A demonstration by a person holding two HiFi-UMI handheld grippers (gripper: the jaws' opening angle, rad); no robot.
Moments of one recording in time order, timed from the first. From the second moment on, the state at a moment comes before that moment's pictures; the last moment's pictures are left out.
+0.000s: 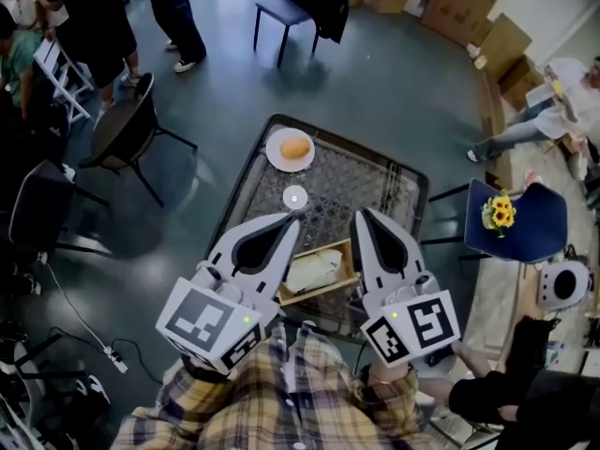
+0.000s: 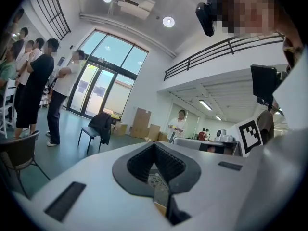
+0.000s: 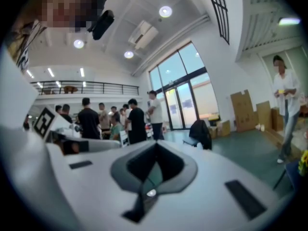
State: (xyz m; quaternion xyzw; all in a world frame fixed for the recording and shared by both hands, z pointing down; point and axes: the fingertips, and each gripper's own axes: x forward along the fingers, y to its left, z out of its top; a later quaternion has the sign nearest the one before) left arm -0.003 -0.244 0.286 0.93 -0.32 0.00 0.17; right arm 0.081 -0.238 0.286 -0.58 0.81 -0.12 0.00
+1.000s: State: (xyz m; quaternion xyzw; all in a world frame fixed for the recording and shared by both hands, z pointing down) left arm 0.006 -0.279 0.313 0.92 -0.32 0.01 0.21; right arm 0.106 -0.258 0.325 -0.58 0.79 -0.18 -0.07
